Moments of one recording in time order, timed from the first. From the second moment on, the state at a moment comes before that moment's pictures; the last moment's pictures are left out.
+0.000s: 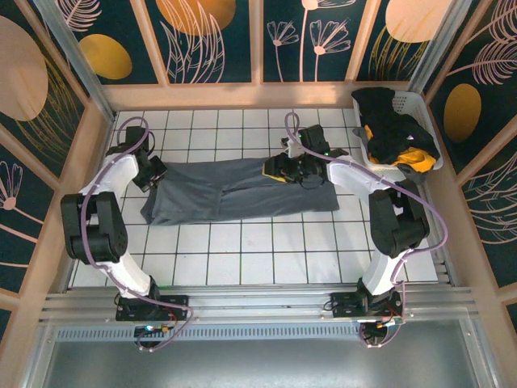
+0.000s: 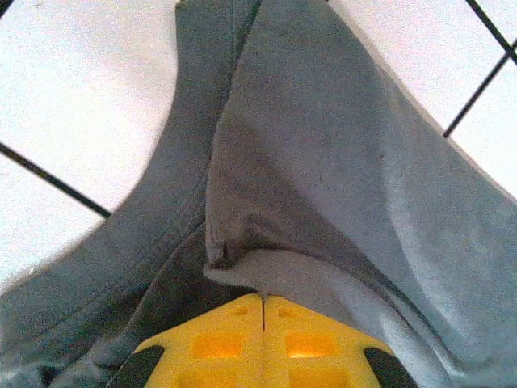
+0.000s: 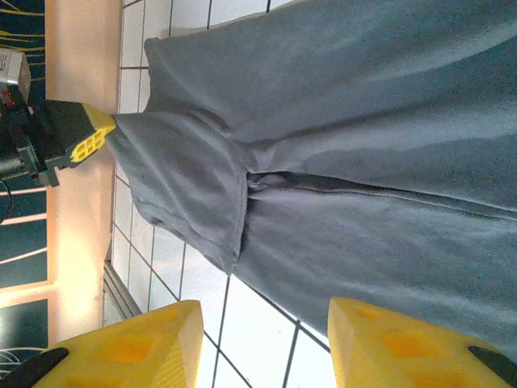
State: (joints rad) left arm 0.06 1.73 1.26 -0.73 0.02 -0.67; right arm 0.44 1.76 1.24 -0.32 -0.70 0.57
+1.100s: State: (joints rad) left arm -0.10 1.44 0.74 -0.52 0.19 -1.15; right arm 0.21 2.05 1.44 -0.52 -0.22 0.48
